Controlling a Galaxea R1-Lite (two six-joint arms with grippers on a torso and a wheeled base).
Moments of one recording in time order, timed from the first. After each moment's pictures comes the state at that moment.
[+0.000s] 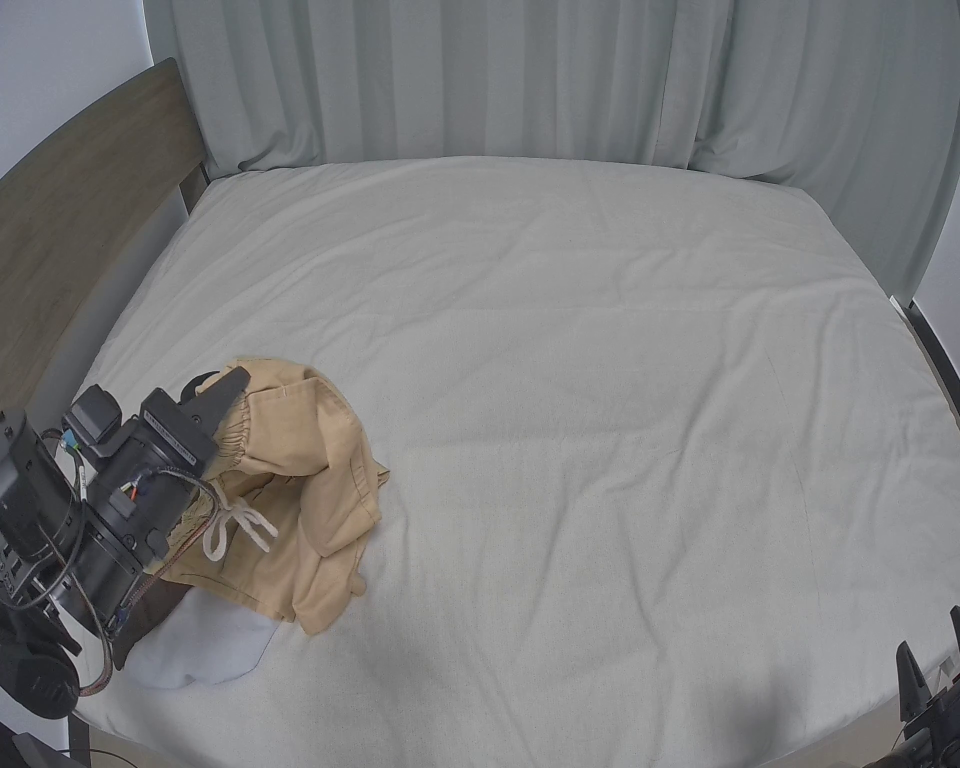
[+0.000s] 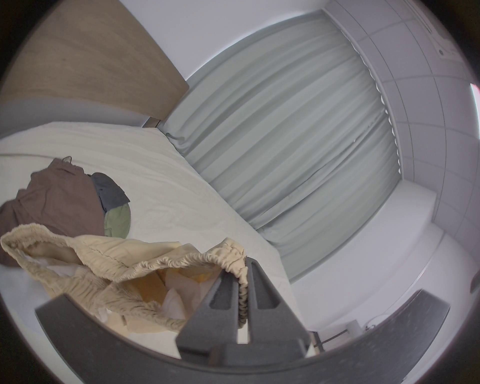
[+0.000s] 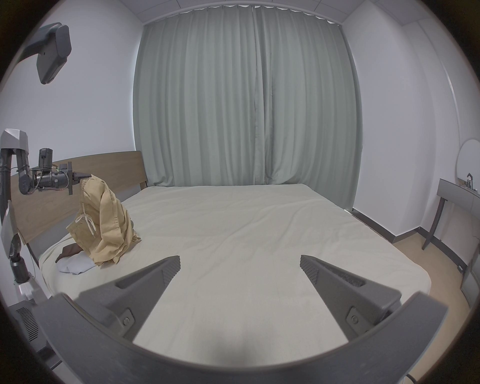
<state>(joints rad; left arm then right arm) -0.45 1.46 -0.32 -1.26 0.14 -0.75 0.00 0.02 -0.02 0.00 0.00 0.01</state>
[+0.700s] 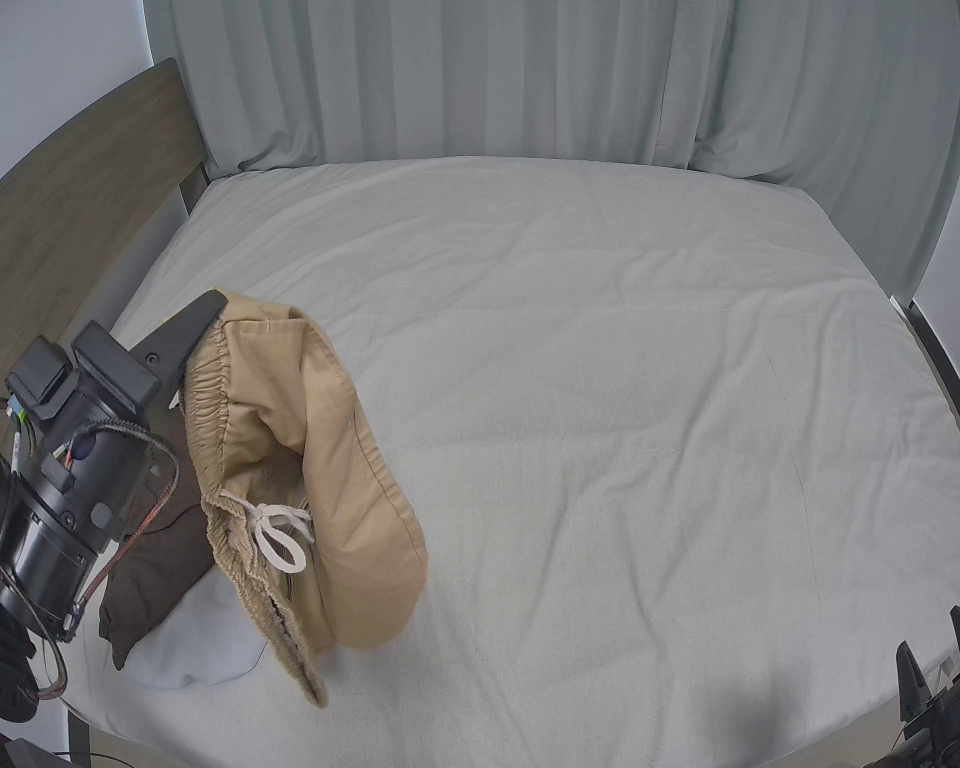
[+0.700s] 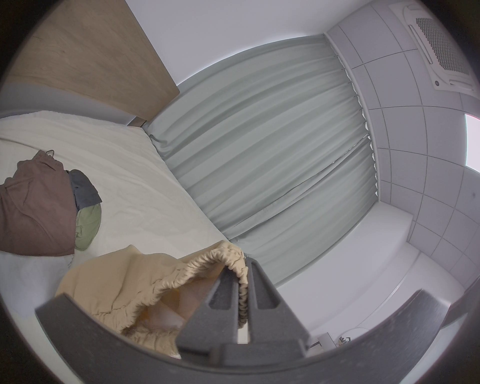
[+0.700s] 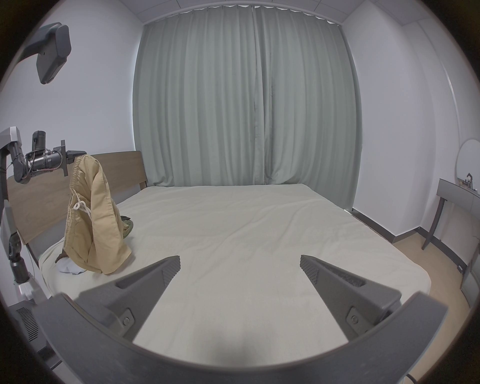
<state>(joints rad) -0.61 1.30 -0.43 -1.16 0.24 -0.80 0.00 0.02 -0.02 0.00 0.00 0.01</state>
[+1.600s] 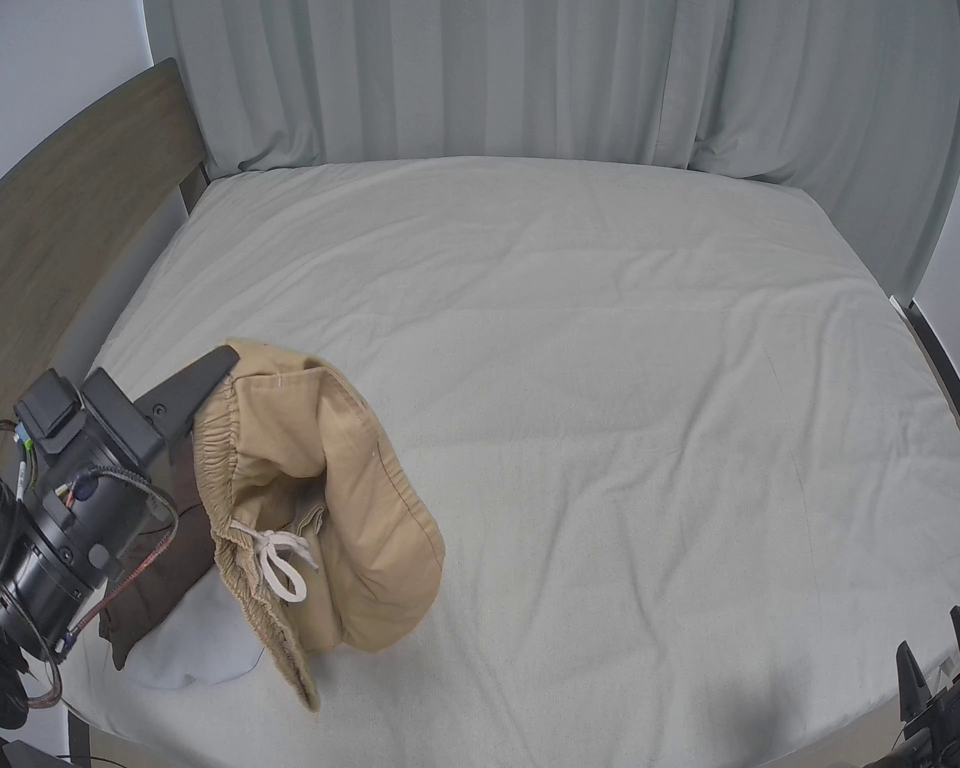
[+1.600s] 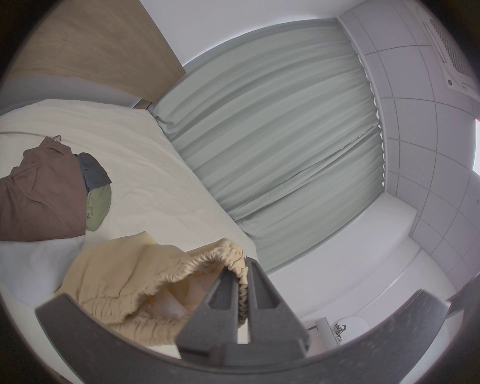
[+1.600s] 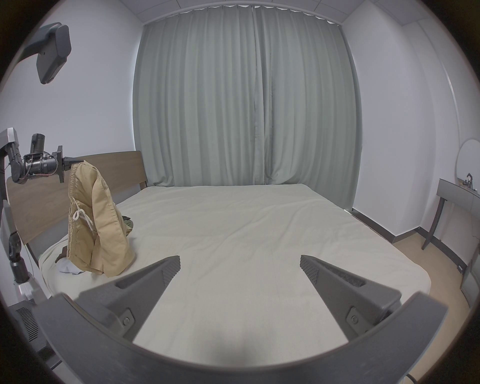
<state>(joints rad) -0.61 1.24 -0.39 -1.02 0.16 -0.85 0.00 0.02 -0.02 0.00 0.00 0.01</state>
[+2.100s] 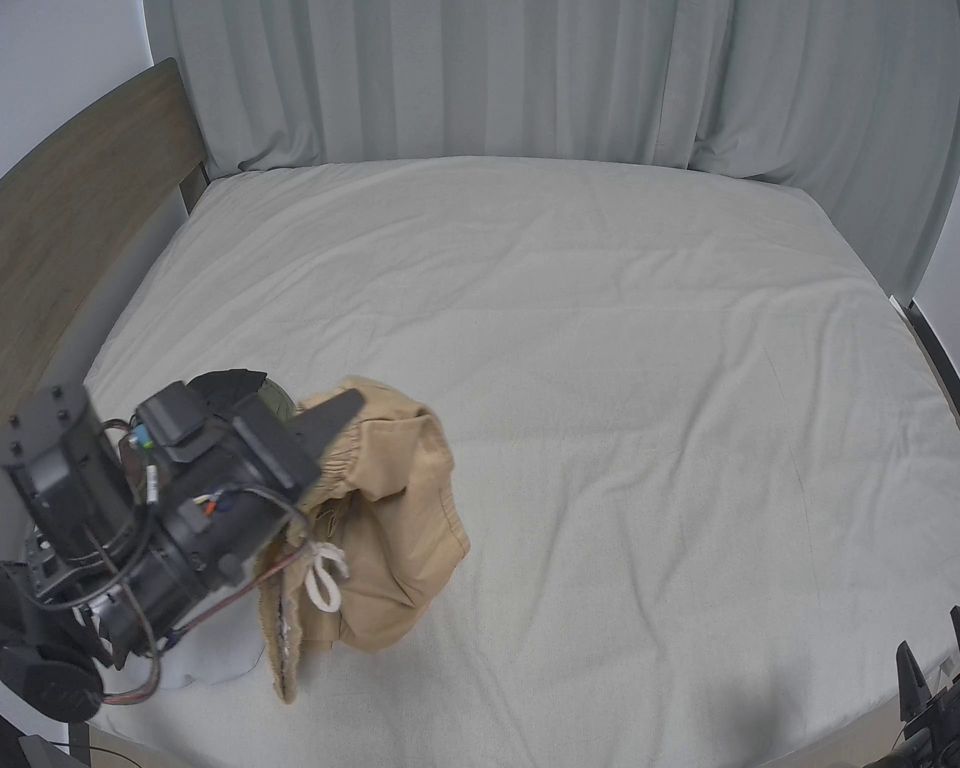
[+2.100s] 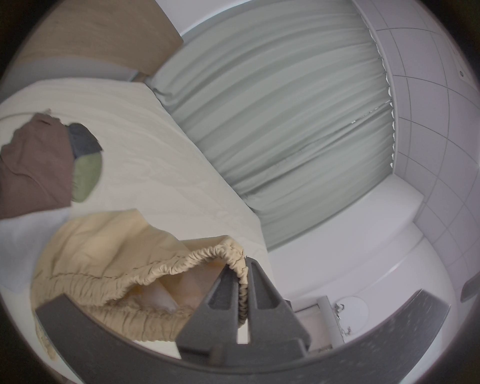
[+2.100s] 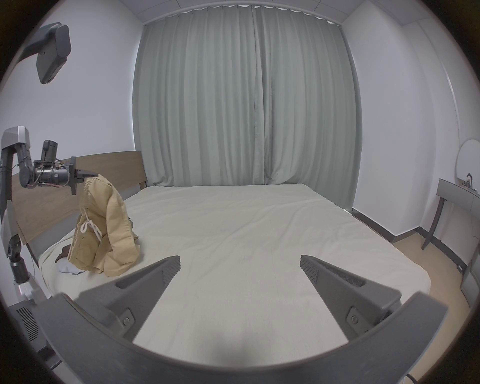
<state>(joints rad) -0.68 1.49 -0.46 -1.05 0.14 -0.84 0.00 0.02 -0.02 0.00 0.00 0.01</state>
